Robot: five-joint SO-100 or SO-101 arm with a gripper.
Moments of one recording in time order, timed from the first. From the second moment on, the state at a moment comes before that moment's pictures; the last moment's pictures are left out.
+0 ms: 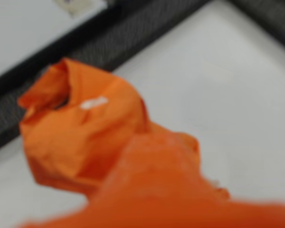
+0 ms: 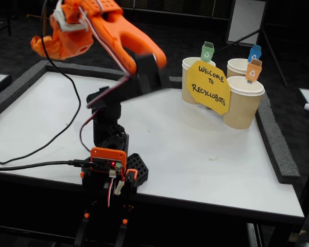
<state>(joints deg) -48.3 153.5 126.9 72.1 -8.3</state>
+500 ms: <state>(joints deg) -41.4 179.3 128.1 83.1 -8.3</state>
